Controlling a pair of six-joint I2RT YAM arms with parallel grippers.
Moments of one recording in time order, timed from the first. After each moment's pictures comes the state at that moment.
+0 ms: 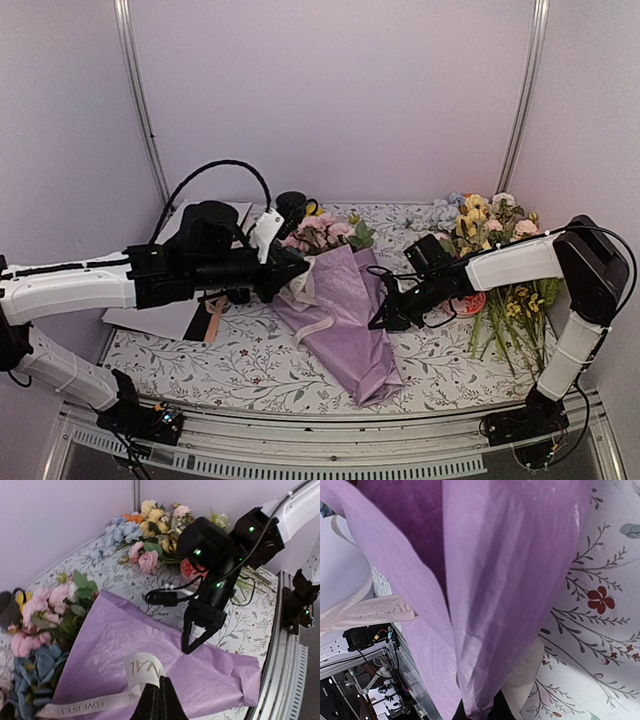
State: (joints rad) left arm -0.96 1.32 0.98 -0.04 0.06 -0.03; right arm 0.67 1.76 0.93 -0.19 -0.63 0.75
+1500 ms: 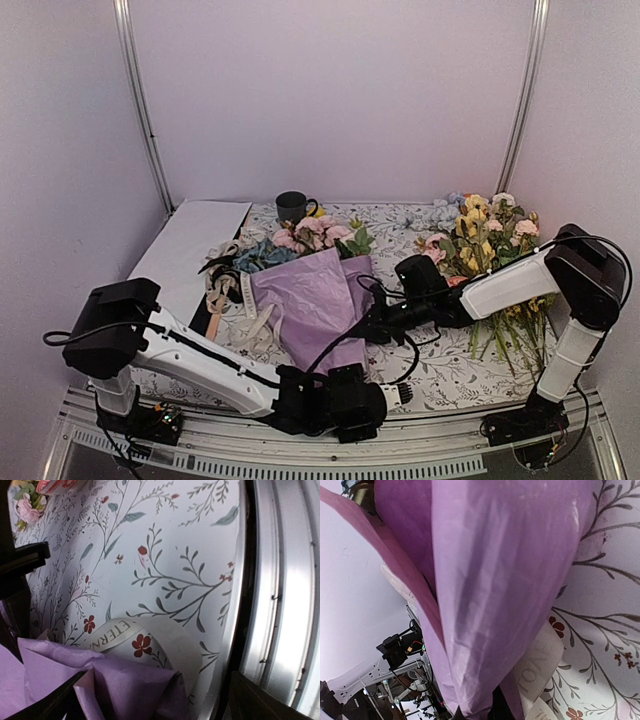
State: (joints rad) left arm -1.57 1.97 1.16 -0.13 -0.49 0.07; right arm 0.80 1.75 0.77 0.25 -0.58 1.14
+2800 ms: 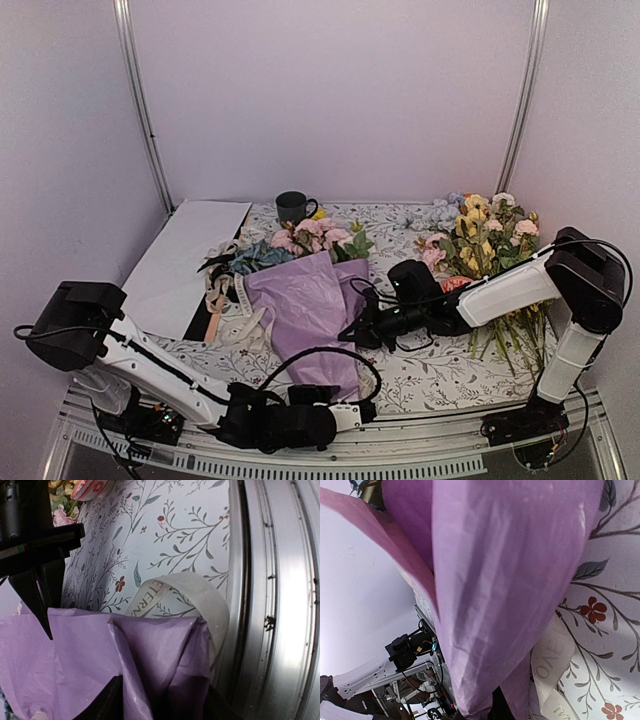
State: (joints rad) left arm -1.64 1.80 0.81 0.14 -0.69 0.22; right arm 0.88 1.75 0.76 0.32 -0.52 1.26
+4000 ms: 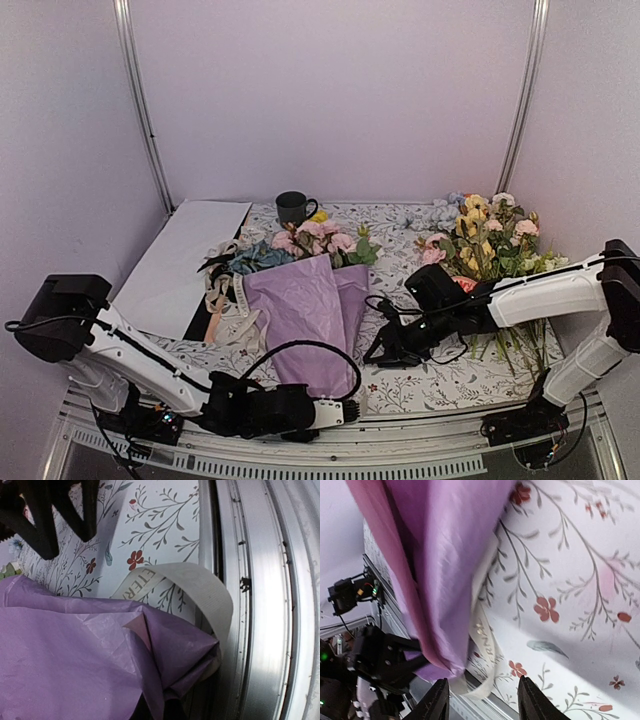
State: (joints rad) left arm -1.58 1.71 0.68 0.19 -0.46 0.22; right arm 0.89 1.51 0.70 -0.14 -0.53 0.86
